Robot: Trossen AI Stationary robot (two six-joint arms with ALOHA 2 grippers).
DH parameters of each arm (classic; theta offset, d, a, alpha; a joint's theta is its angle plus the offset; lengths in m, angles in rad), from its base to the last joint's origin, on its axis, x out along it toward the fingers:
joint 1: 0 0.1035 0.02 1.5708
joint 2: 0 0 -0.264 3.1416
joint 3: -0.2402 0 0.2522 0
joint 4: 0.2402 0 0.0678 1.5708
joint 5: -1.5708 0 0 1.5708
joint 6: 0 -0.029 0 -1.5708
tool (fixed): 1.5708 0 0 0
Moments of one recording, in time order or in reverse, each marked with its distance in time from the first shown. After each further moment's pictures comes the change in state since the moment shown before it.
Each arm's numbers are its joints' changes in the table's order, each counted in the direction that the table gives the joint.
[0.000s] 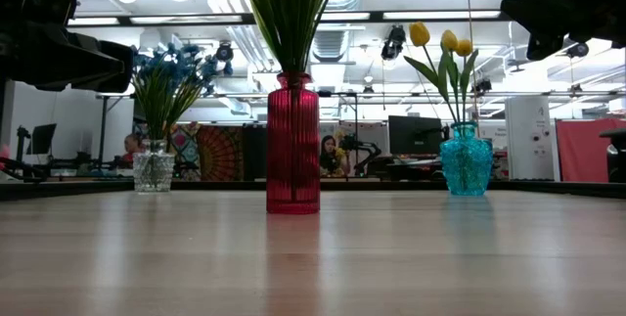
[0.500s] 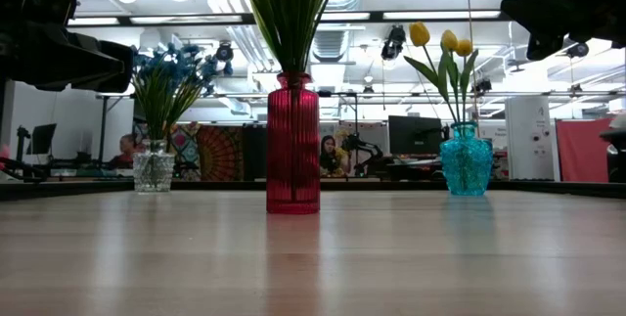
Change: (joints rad) left arm 0.000 0.000 0.000 0.000 0.000 0.000; right arm 0.000 0.000 0.000 0.000 0.000 0.000
